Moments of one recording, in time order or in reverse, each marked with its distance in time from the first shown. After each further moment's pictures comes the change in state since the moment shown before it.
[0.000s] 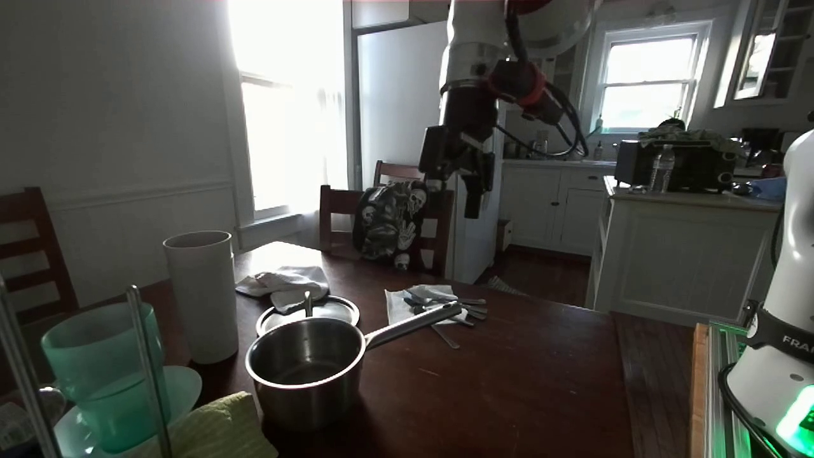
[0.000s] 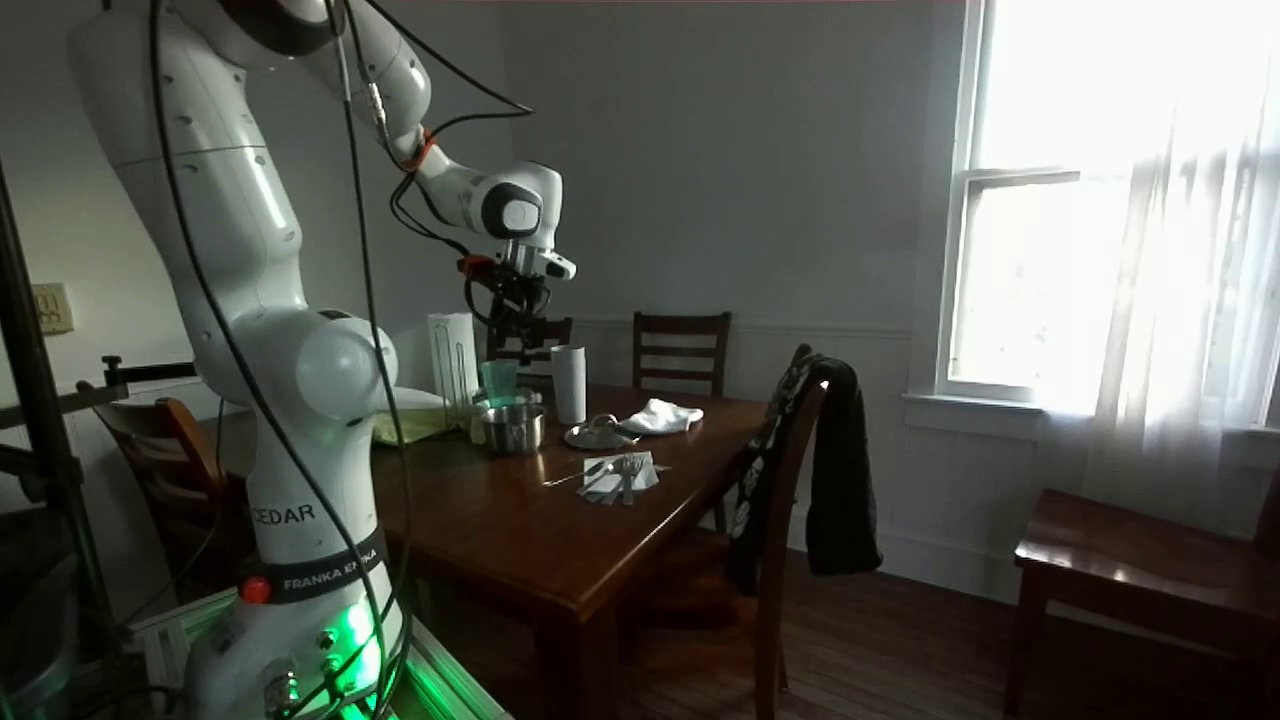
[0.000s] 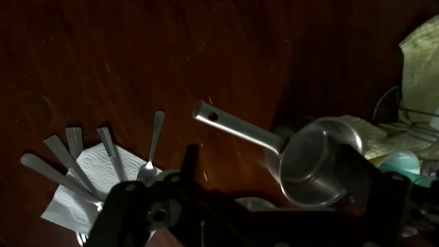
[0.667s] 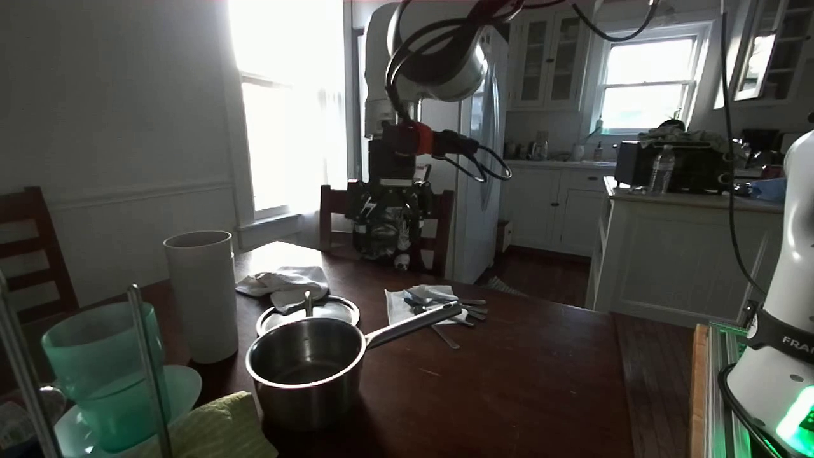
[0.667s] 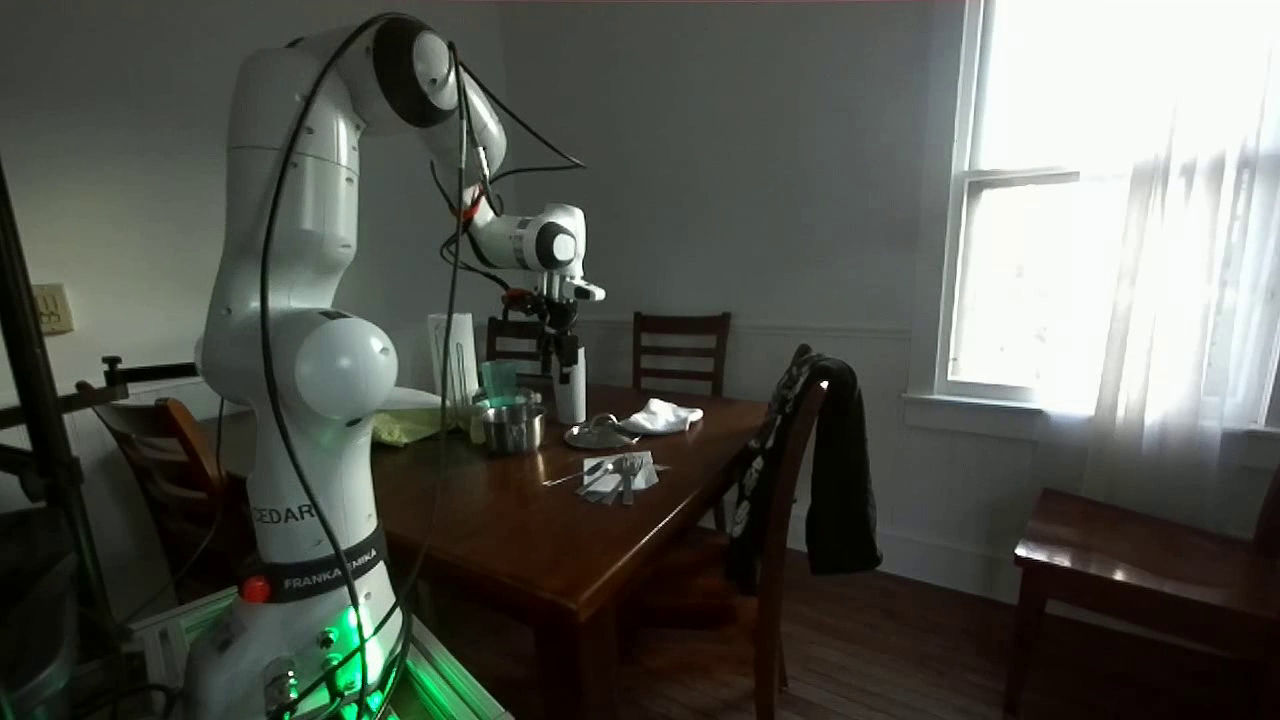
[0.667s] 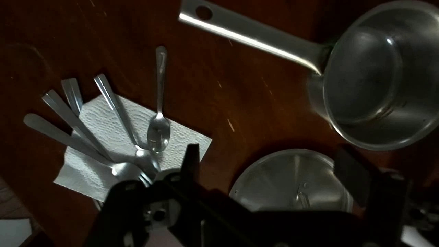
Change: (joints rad) arm -0.006 0.420 0.032 0.343 -0.298 0.042 0.387
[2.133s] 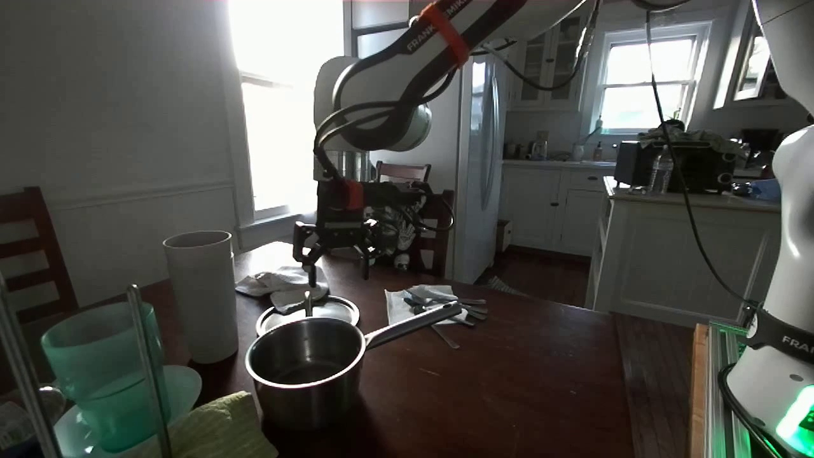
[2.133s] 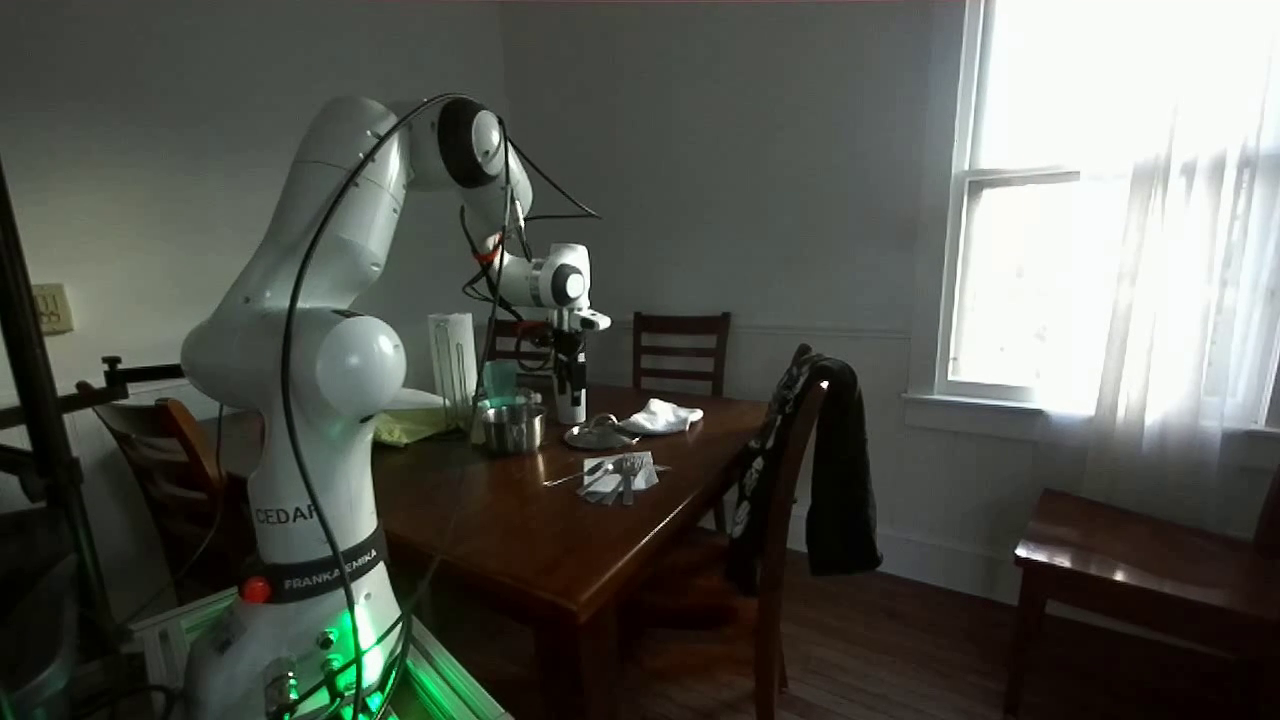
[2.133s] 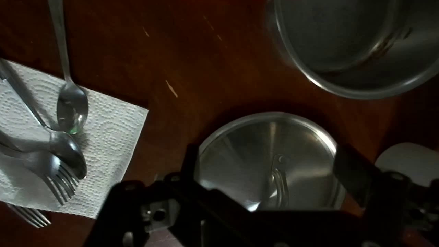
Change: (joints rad) arm 0.130 0.303 -0.083 0.246 -0.075 0.120 0.182
